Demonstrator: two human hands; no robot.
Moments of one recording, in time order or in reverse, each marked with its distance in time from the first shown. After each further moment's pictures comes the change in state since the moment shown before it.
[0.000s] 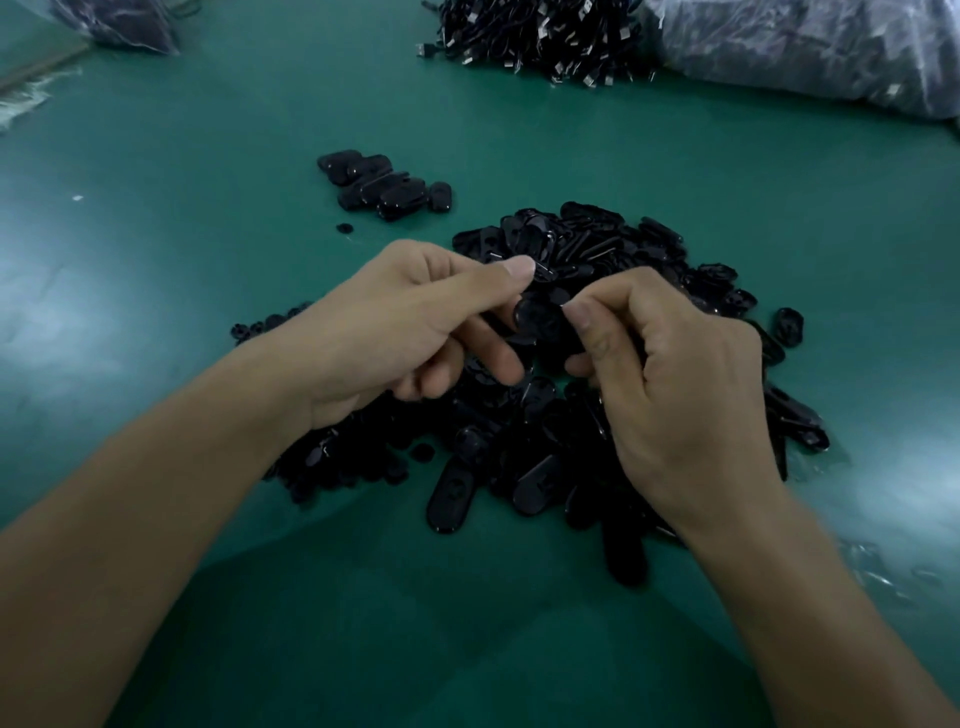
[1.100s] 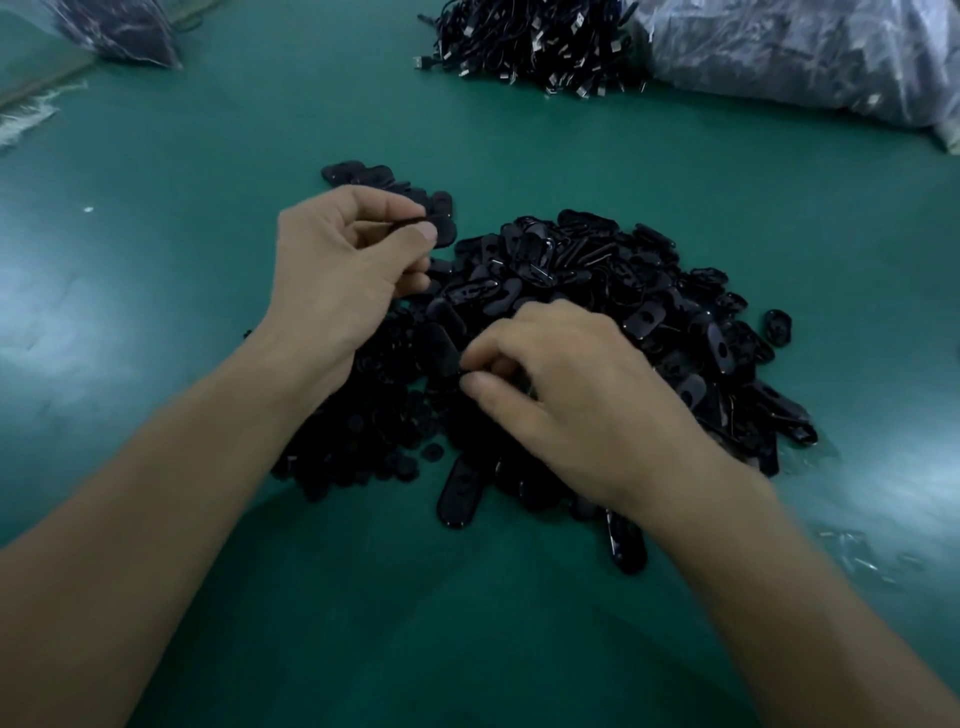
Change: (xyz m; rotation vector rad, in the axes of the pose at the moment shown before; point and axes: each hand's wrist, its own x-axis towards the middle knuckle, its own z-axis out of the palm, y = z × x) left_hand 0.022 -0.020 -0.023 -0.181 0.619 0.234; right_hand 0.014 -0.029 0.012 -0.239 -0.500 -0.088
